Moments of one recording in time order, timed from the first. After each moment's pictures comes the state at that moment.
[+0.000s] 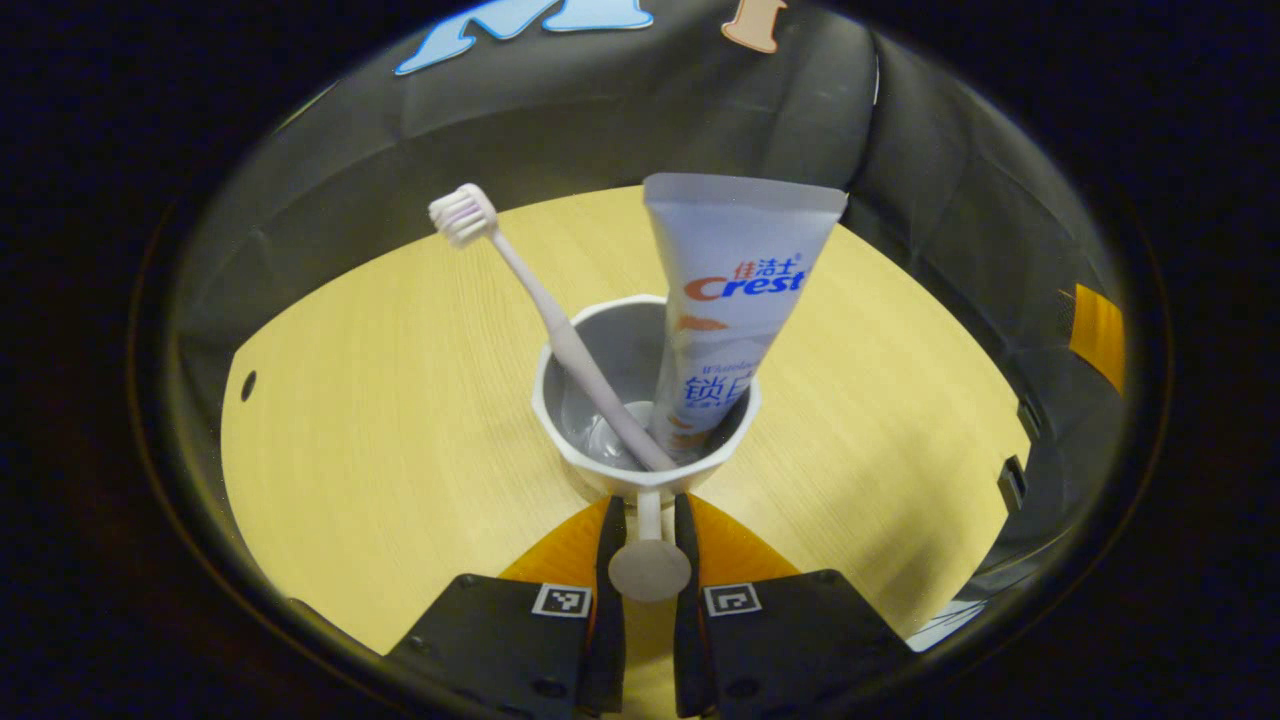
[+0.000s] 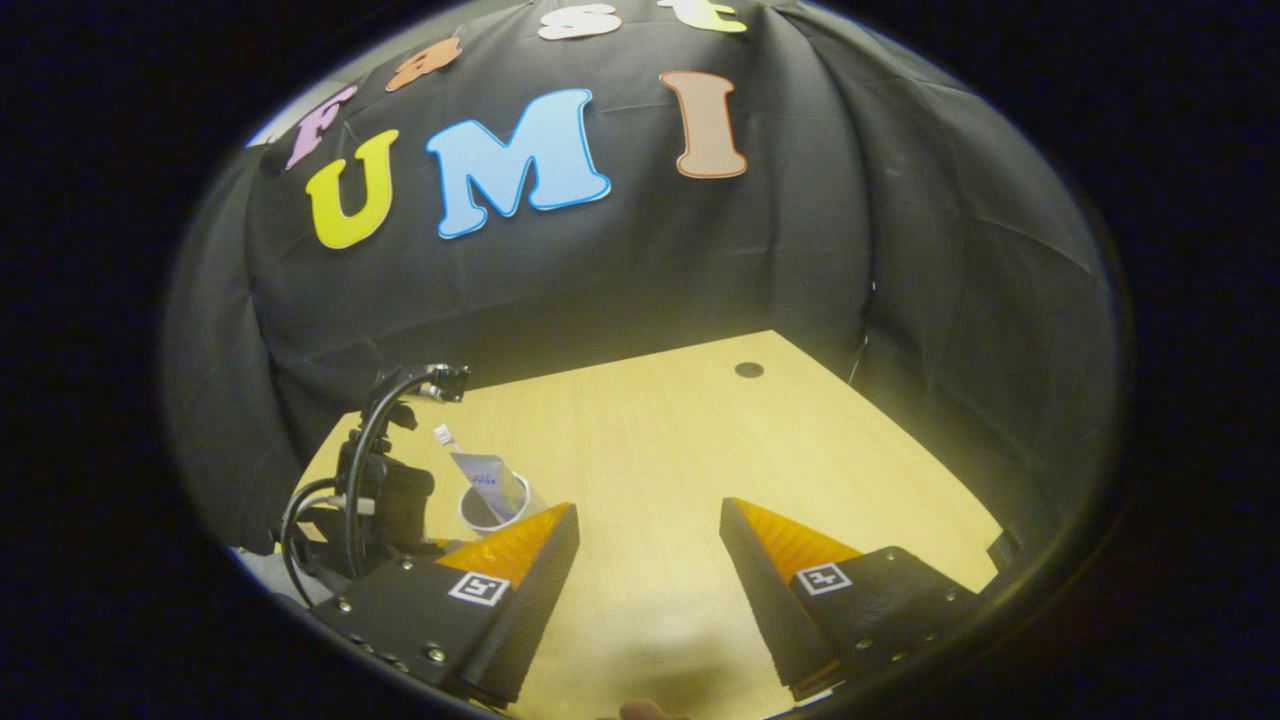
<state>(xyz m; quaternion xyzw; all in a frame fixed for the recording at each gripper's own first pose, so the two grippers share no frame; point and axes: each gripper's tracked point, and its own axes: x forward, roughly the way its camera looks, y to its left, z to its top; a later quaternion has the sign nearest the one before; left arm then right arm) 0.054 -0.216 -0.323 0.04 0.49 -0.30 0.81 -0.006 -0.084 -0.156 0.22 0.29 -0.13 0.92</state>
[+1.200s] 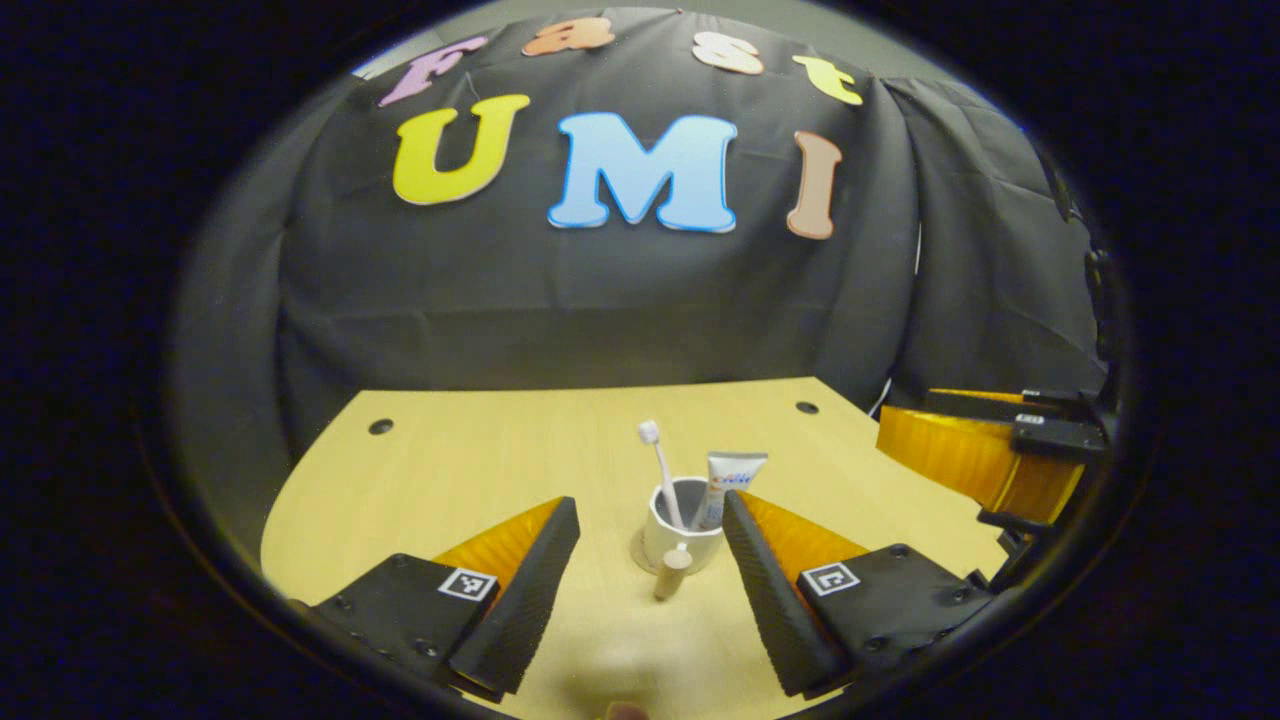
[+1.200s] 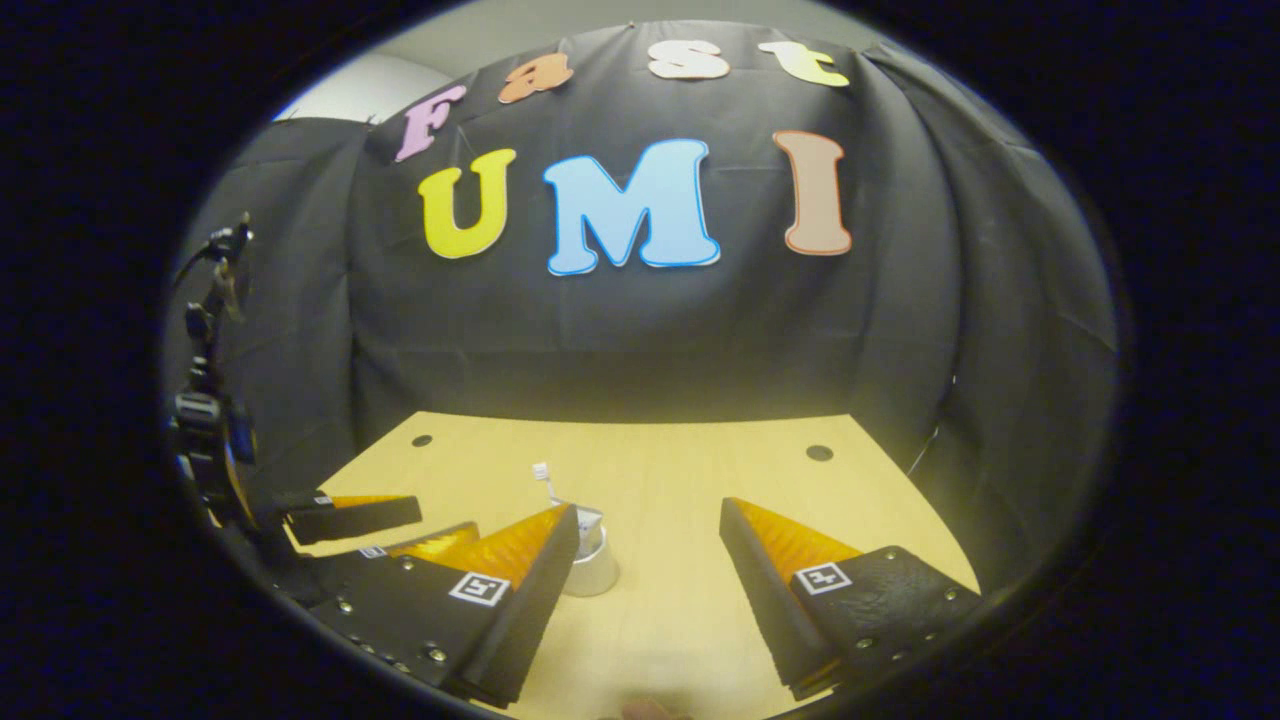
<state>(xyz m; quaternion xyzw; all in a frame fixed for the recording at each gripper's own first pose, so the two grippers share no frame) 0.037 -0.148 -0.131 -0.06 0.23 -0.15 0.96 0.016 -0.061 -0.085 0.12 0.18 -0.01 0.98</state>
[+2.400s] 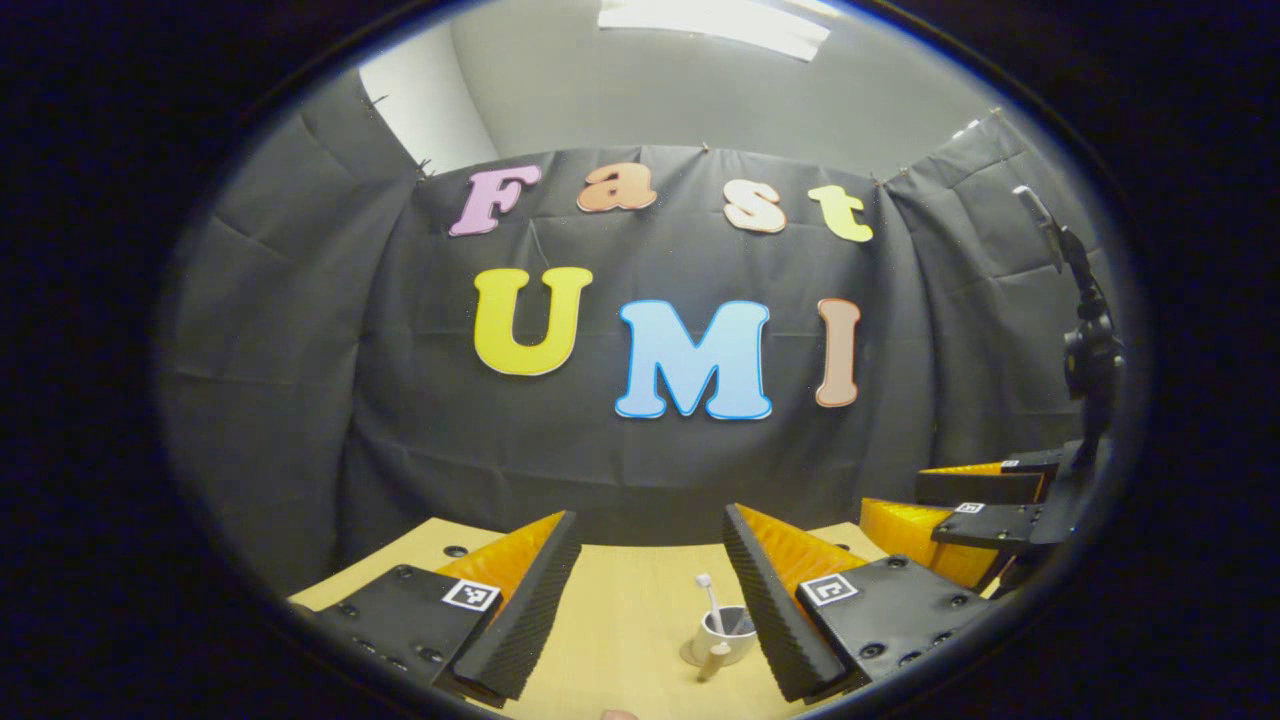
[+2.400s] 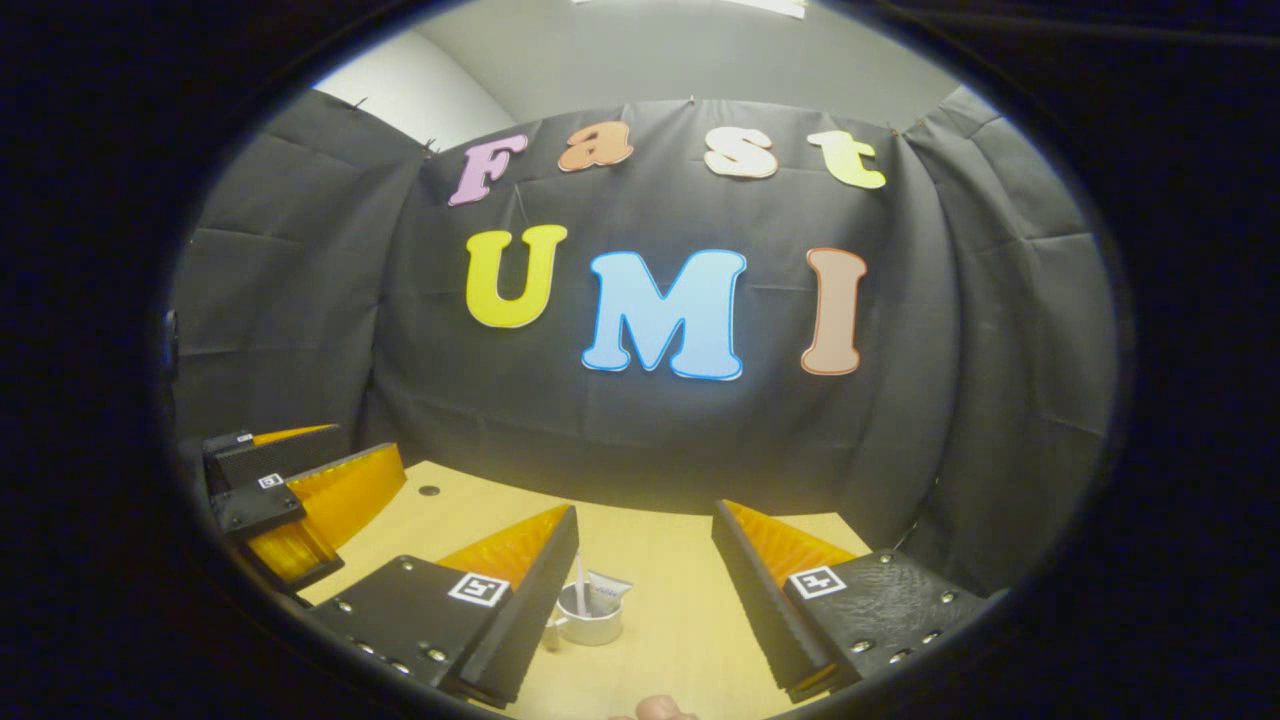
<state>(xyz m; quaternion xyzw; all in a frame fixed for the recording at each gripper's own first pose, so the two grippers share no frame) 0.009 -0.075 0.016 -0.08 0.00 -0.10 0.99 0.004 -0.040 -0.007 0.07 0.06 -0.04 1.00</state>
